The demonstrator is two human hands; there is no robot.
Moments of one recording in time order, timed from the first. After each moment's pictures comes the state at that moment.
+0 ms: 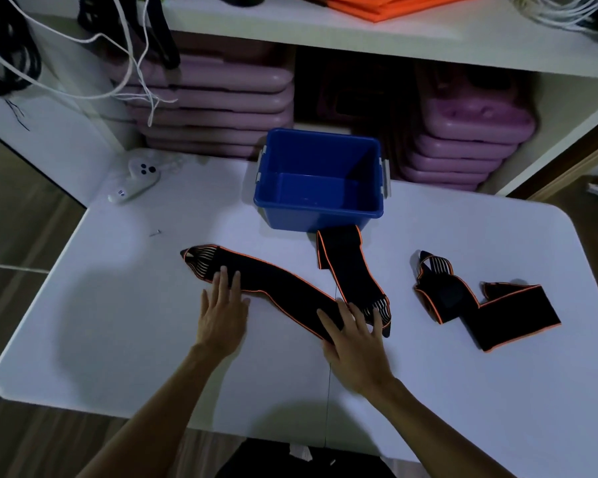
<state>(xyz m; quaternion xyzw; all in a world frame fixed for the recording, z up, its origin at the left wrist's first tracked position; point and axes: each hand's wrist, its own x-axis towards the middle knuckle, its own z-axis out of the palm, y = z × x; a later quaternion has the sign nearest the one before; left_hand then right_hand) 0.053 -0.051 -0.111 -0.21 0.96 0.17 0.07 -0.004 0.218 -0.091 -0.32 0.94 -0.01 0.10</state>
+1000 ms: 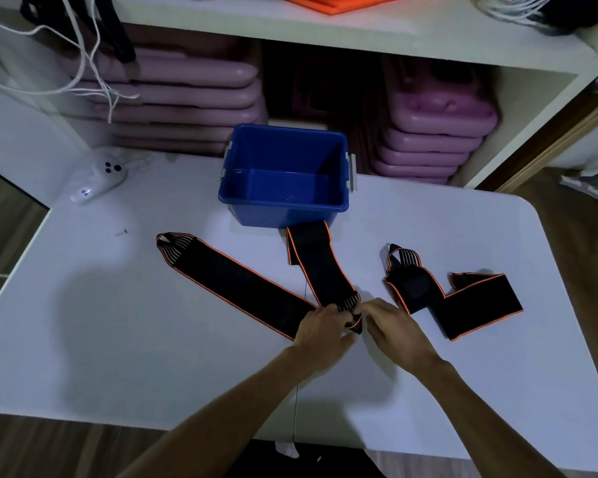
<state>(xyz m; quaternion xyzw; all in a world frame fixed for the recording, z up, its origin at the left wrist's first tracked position) -0.009 0.152 -0.058 0.00 0.94 0.32 0.16 -0.064 0.324 -0.053 -0.29 0.92 -0.21 0.16</state>
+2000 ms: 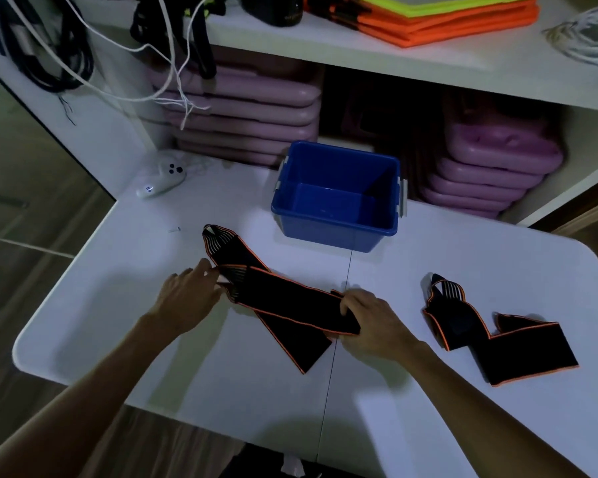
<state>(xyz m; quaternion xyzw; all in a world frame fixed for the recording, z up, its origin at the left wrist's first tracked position) 0.057 -0.105 -0.008 -0.13 0.99 0.03 0.08 -0.092 0.224 -0.059 -0.42 0.87 -0.15 0.20</state>
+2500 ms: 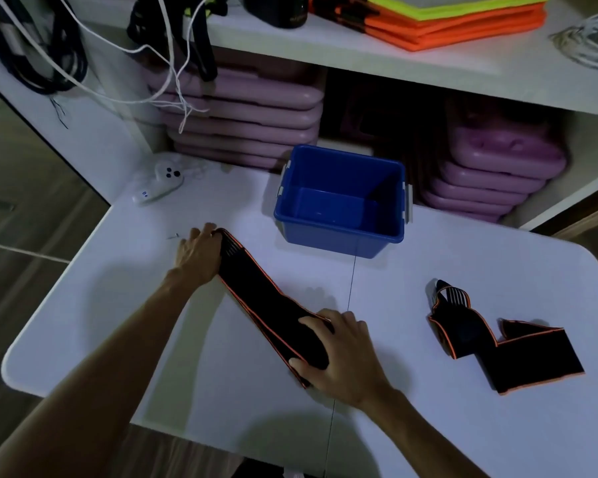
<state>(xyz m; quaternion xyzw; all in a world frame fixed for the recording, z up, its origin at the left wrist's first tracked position) -0.029 -0.152 -0.032 -0.21 0.97 0.06 0.11 -0.015 0.174 -0.023 -0.39 0.90 -0.19 0.11</state>
